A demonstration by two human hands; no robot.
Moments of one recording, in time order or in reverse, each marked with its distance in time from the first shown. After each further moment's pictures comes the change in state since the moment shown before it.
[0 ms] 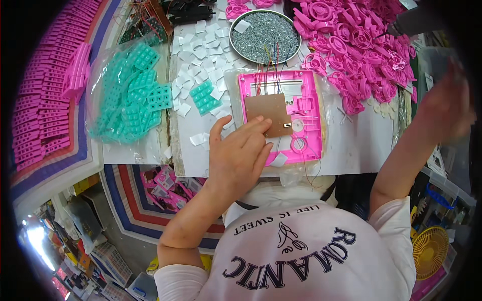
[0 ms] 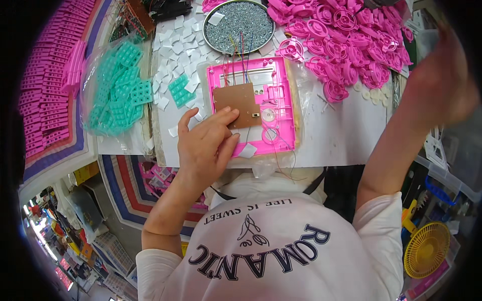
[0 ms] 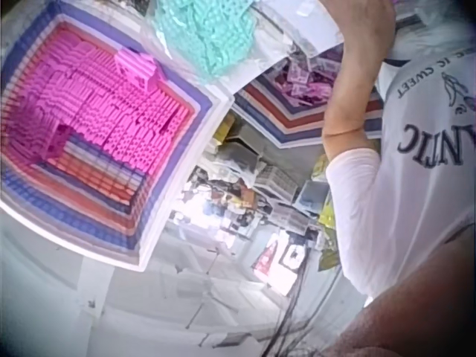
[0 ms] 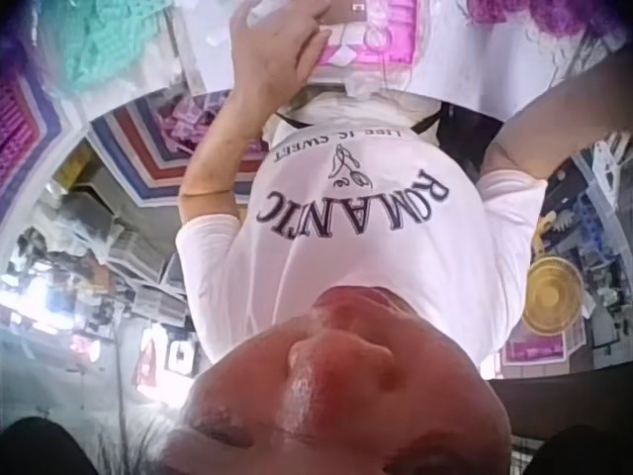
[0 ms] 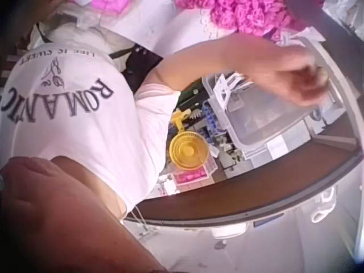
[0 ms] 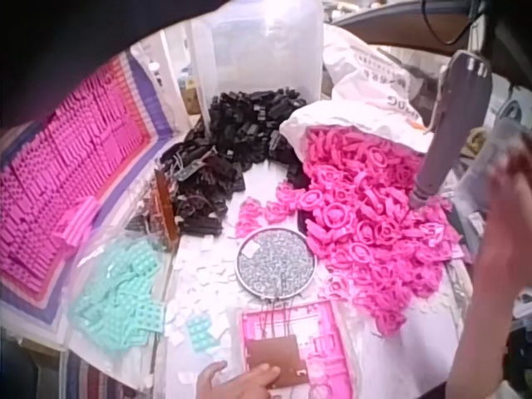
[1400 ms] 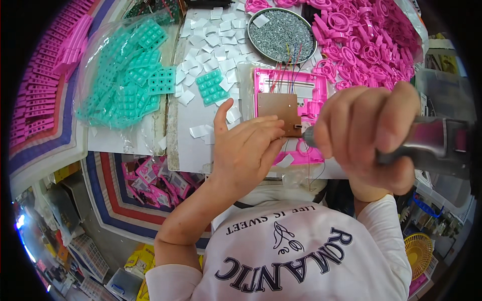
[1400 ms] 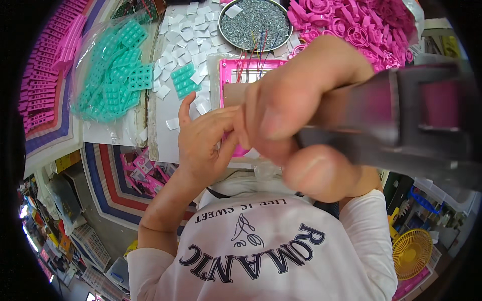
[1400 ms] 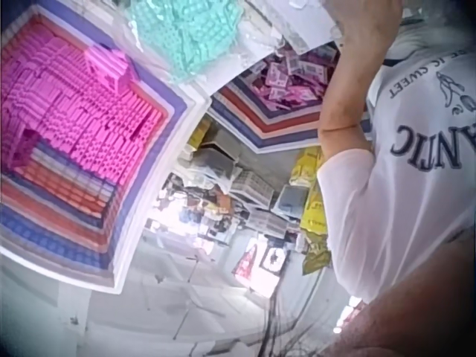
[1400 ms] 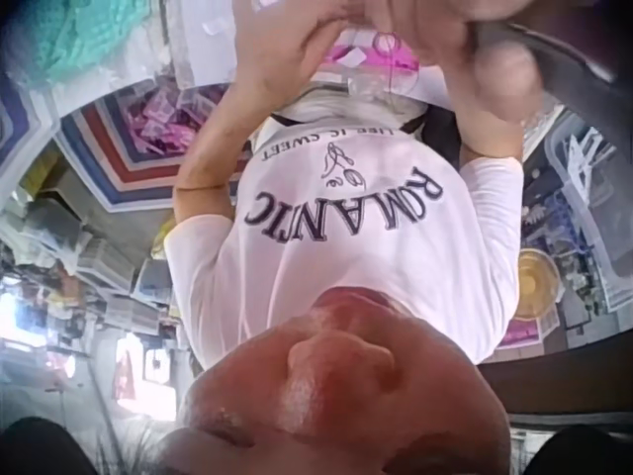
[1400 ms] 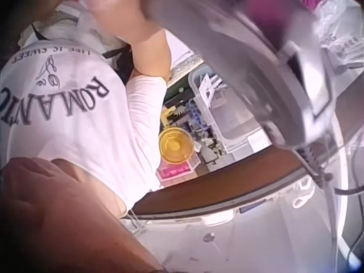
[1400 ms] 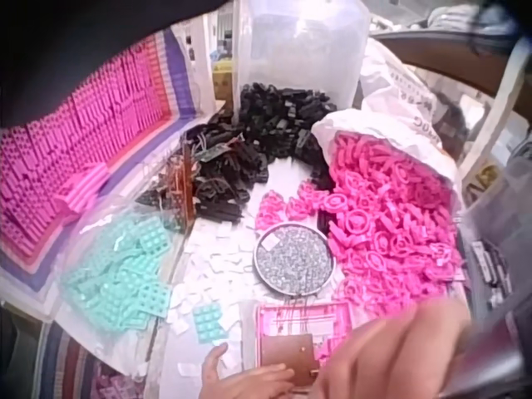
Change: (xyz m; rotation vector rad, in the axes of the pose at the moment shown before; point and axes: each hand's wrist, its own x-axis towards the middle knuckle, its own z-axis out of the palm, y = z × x) left_hand -0.002 -0.008 0.007 -0.172 0.223 -0.009; right_hand -0.066 -0.069 0.130 1.023 -0.722 0.442
